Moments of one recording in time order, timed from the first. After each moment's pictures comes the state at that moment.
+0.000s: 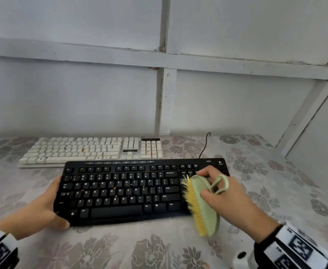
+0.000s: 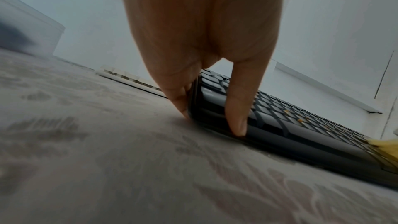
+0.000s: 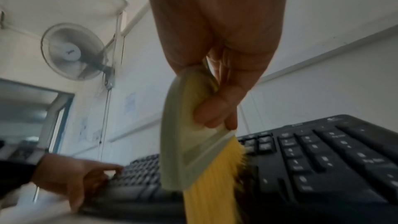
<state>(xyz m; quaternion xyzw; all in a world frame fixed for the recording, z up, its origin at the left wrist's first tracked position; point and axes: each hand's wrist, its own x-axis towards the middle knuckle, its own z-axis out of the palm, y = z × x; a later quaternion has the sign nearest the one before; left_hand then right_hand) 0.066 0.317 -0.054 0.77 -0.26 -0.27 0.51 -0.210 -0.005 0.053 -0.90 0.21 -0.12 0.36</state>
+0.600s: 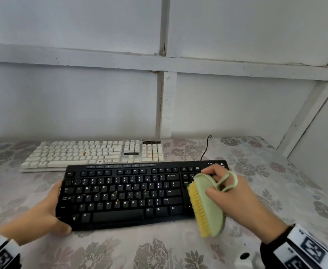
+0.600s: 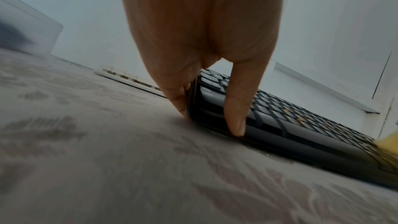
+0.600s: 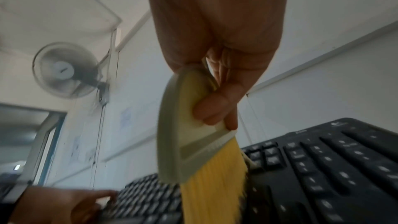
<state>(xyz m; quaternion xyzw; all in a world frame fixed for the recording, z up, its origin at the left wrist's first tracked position) 0.062 0.318 -0.053 0.80 -0.28 -0.25 0.47 -0.212 -0.009 0.060 -0.89 0.21 -0.15 0.38</state>
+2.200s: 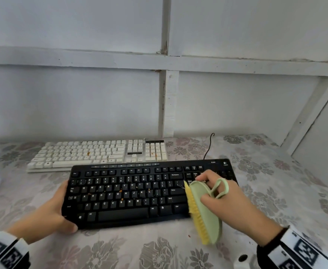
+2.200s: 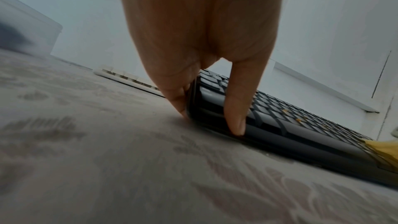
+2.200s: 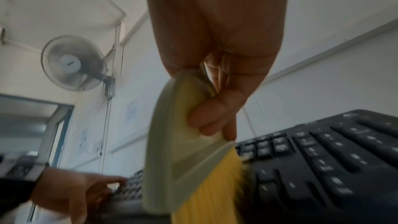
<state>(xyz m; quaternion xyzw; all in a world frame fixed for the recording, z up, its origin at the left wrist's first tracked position) 0.053 0.315 -0.042 0.79 -0.25 -0.27 0.50 -0.205 0.002 0.047 -0.89 0.20 -0.10 0.40</state>
